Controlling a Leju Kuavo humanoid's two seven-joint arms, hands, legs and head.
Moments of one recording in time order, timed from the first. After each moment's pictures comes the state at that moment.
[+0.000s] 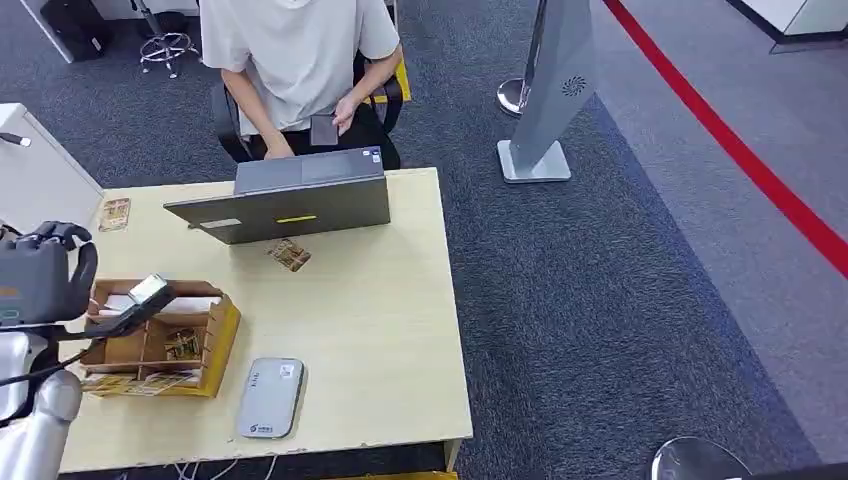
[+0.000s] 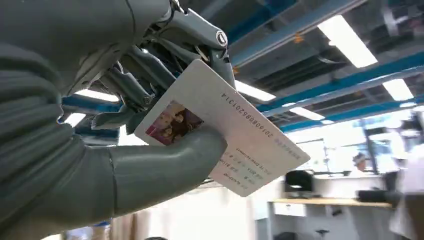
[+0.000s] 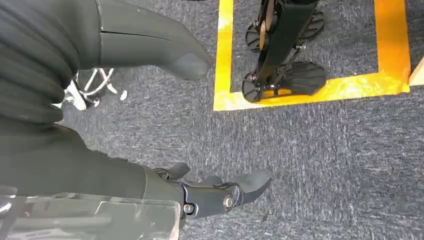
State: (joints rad) left arm -0.35 0.31 -0.02 -1.33 -1.27 0.50 -0.14; right arm -0.02 -0.01 -0.81 -0.20 0.76 0.14 -0.14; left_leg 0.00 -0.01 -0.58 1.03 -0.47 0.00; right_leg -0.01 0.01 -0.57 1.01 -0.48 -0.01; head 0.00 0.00
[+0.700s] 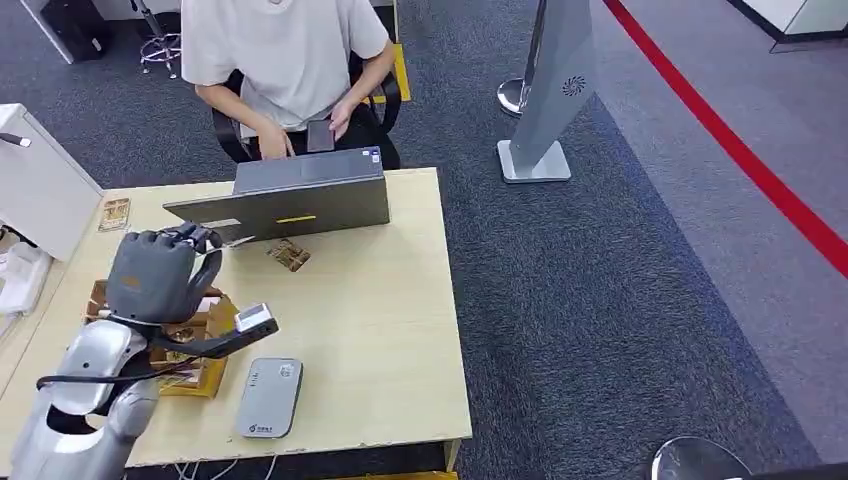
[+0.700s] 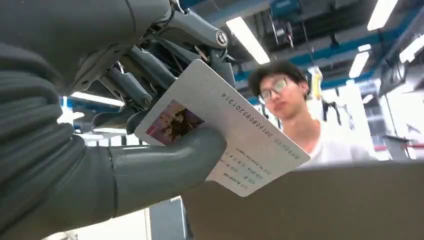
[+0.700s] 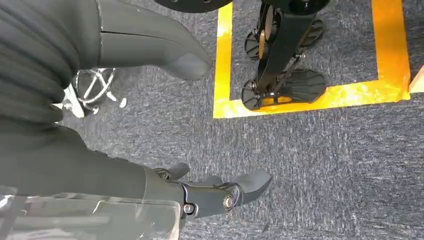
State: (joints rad) left arm -0.33 0.28 -0.33 -1.59 -1.21 0.23 -0.08; right arm -0.01 0.01 -0.84 -0.20 0.78 0.15 -0.13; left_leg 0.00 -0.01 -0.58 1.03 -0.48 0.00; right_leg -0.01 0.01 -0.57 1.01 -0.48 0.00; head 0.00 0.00
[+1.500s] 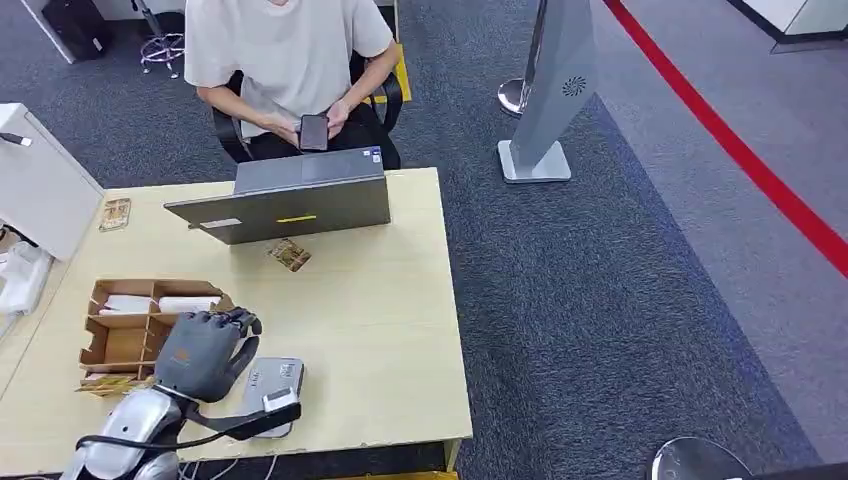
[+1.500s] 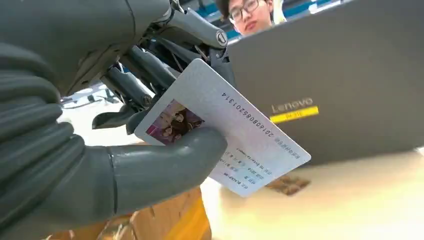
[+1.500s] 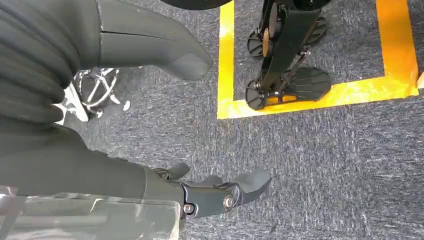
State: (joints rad) left arm -0.12 0.33 -0.42 -1.60 -1.16 0.17 -0.08; right arm 0.00 0.02 -0.88 -0.22 0.79 0.16 -0.12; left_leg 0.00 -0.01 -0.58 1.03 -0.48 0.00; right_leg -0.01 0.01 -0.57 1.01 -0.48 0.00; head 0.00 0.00
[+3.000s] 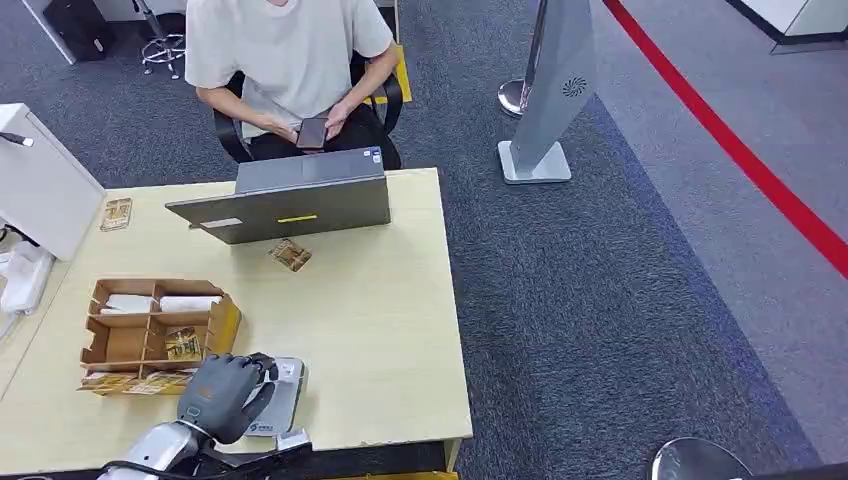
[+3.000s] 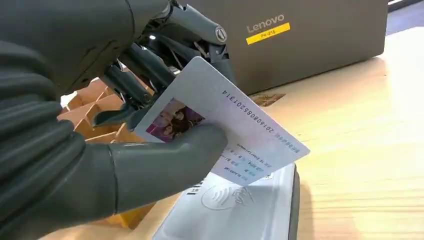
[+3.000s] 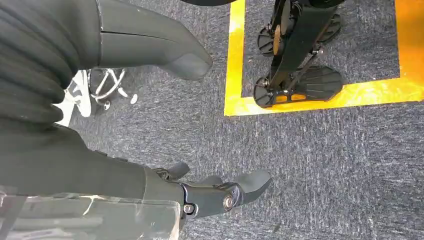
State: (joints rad) left arm -0.05 0.36 -0.50 -1.56 -1.11 0.09 -0.05; right arm 0.00 0.02 -0.90 -0.22 0.87 0.16 -0.12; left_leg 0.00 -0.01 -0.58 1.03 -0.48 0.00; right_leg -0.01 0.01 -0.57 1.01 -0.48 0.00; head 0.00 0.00
